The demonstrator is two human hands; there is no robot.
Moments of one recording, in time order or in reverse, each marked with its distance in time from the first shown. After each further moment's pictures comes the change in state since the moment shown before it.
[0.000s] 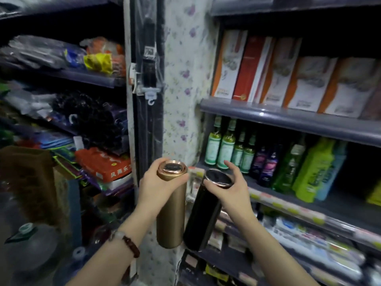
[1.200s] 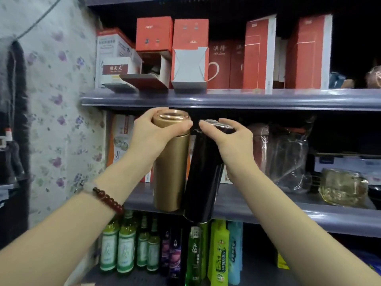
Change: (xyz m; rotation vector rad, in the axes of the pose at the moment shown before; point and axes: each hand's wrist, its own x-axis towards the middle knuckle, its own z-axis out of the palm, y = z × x) left_hand 0.093 0.316 0.205 -0.402 -0.230 0.524; right_hand 0.169 -0.186 -0.256 0.132 0.460 -0.365
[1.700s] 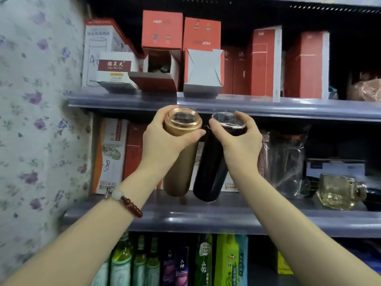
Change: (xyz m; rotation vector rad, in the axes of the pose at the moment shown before) left_hand 0.040 -0.044 -0.010 -0.030 -0.053 0.230; right_hand 0.011 0.005 0.043 -0.152 0.286 -0.242
